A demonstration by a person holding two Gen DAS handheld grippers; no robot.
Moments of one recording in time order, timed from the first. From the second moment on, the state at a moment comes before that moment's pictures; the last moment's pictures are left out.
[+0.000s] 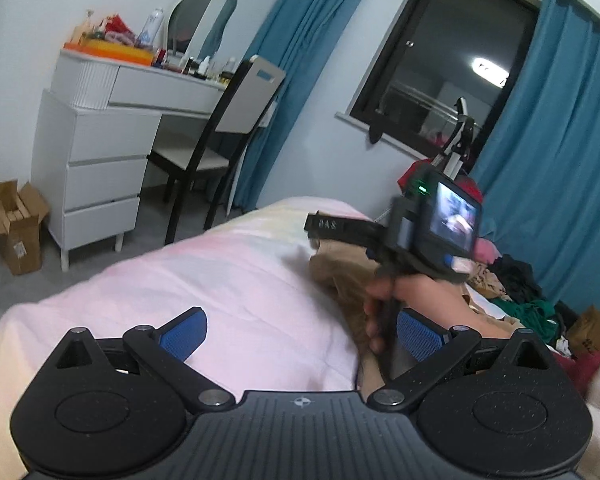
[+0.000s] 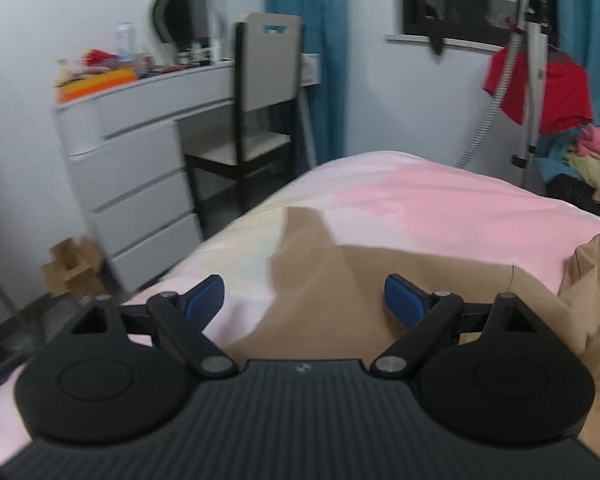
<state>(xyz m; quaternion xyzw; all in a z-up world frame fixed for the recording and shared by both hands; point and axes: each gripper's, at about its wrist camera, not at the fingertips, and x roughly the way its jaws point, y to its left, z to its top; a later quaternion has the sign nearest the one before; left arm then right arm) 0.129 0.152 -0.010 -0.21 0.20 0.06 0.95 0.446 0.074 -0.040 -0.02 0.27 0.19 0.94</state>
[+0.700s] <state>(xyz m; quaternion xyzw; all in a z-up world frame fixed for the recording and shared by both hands) 0.104 0.094 -0.003 -0.20 0.14 -0.06 0.97 0.394 -0.197 0.024 0.20 0.16 0.02 0.97</state>
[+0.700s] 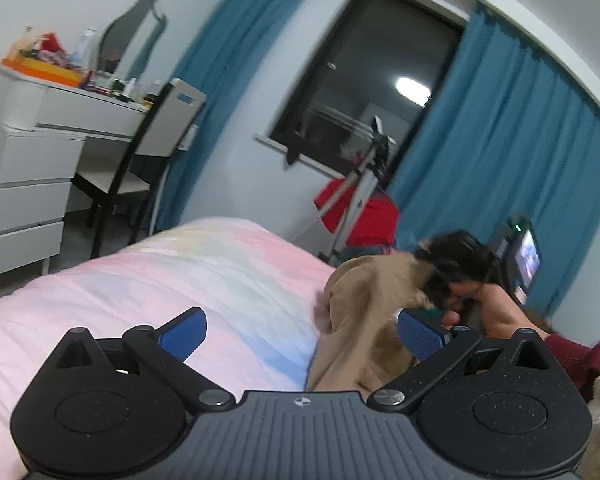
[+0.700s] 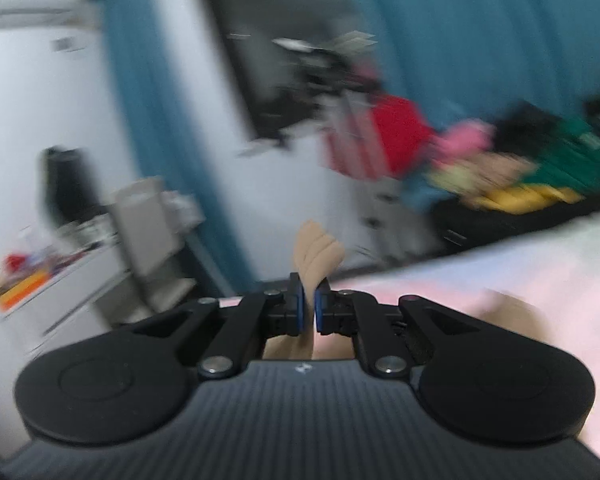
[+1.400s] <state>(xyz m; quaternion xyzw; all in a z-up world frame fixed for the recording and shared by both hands) 0.126 0.083 -0.018 -0.18 0.18 -0.04 0.97 0.307 -0.128 -0.051 0.06 0.22 0.05 0.97</state>
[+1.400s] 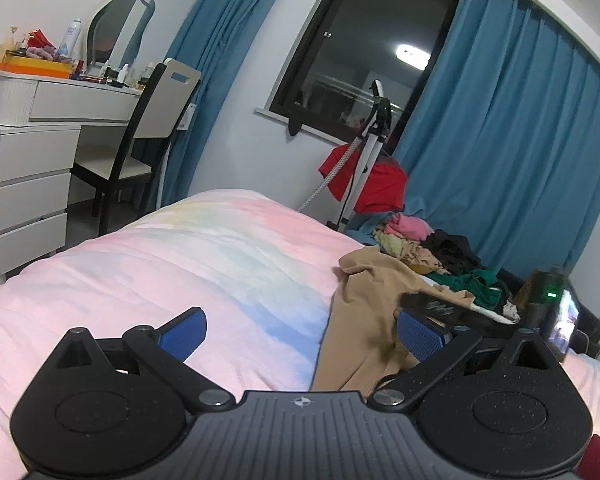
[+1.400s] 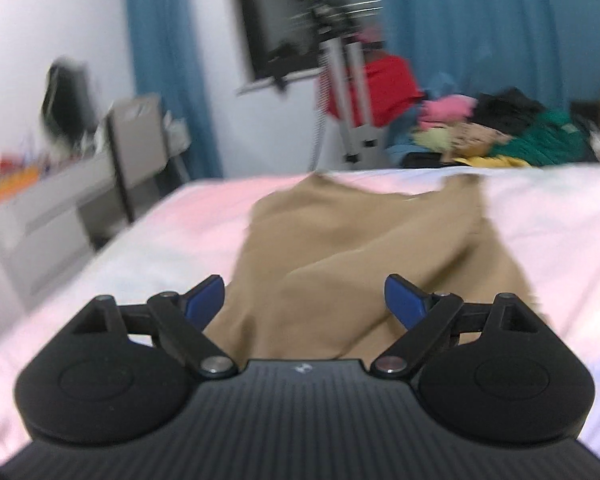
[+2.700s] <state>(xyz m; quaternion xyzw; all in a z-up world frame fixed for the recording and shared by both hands) 0.059 0.044 0.005 -0.09 0.18 -0.08 0.98 0.031 -0.194 0.038 0.18 0.18 0.03 0.97</state>
